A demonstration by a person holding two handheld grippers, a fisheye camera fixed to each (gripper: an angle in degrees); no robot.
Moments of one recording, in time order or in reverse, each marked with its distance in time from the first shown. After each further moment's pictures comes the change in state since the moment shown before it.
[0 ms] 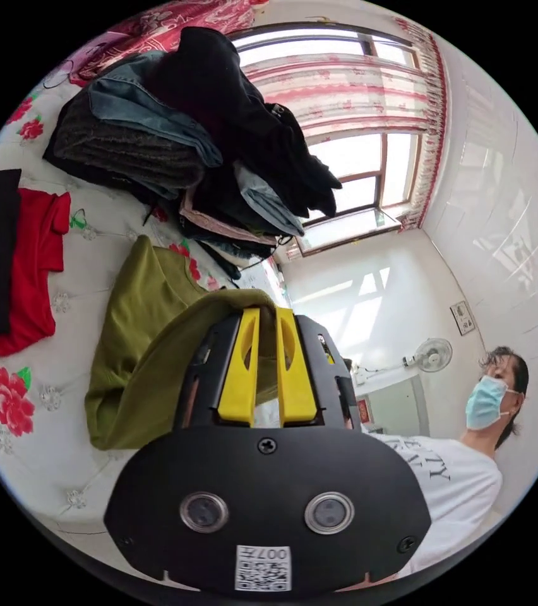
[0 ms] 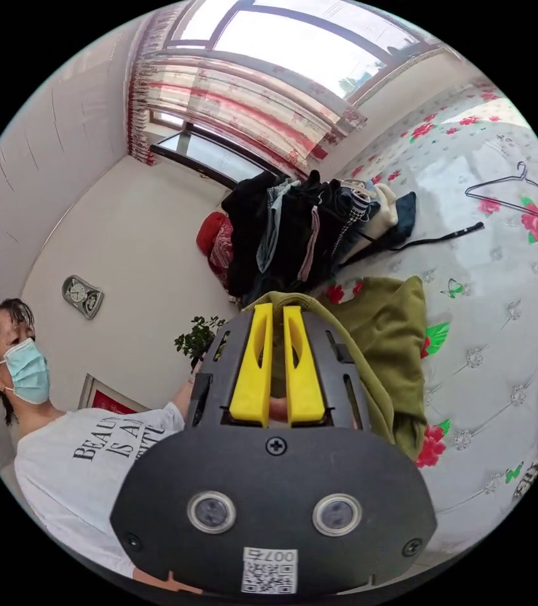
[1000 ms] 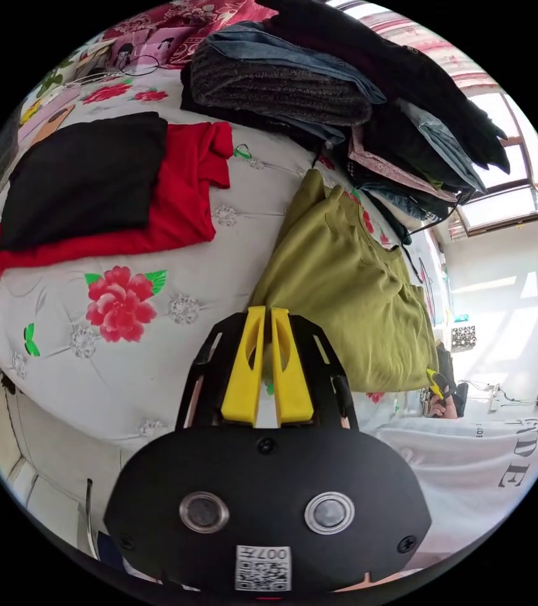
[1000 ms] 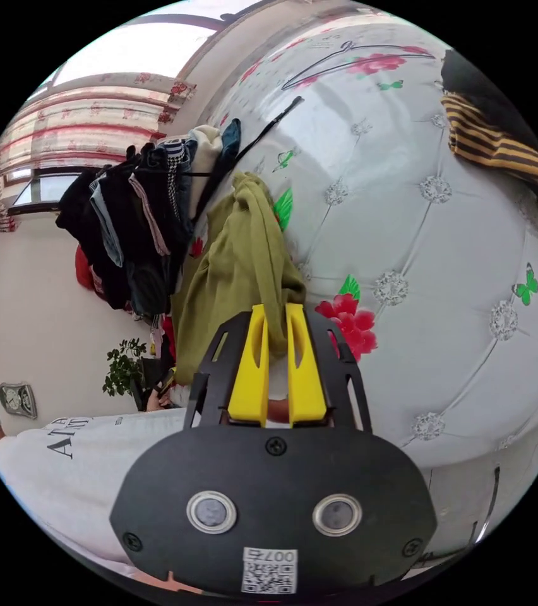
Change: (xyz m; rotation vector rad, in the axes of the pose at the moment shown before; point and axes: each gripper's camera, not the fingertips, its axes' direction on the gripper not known) left arm -0.087 0.043 0.040 -0.170 -0.750 -0.126; right arm 0.260 0.185 0.051 -0.096 0.384 0.487
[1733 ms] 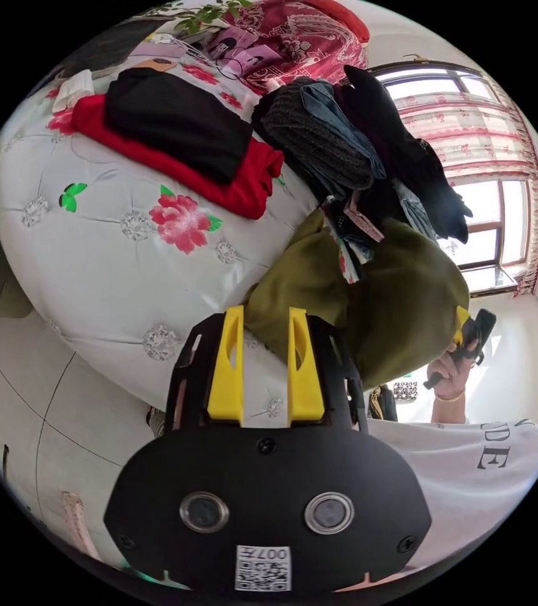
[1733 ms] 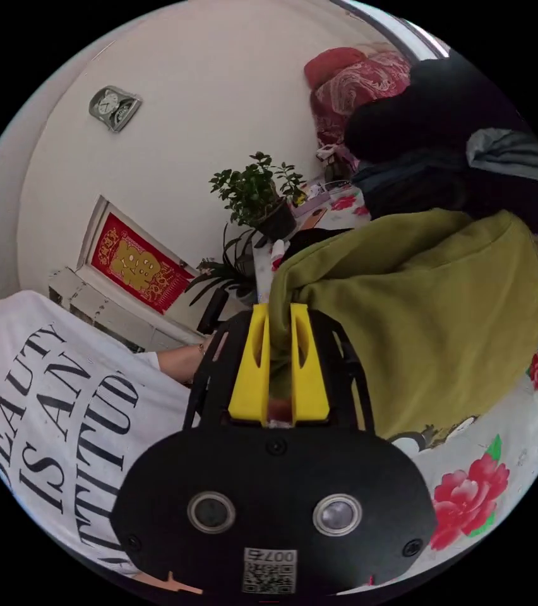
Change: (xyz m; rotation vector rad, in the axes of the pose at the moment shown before) left arm -0.097 0.111 -0.042 0.214 0.264 -0.241; right arm -0.344 0.106 0.303 -0.558 -0.316 -1.128
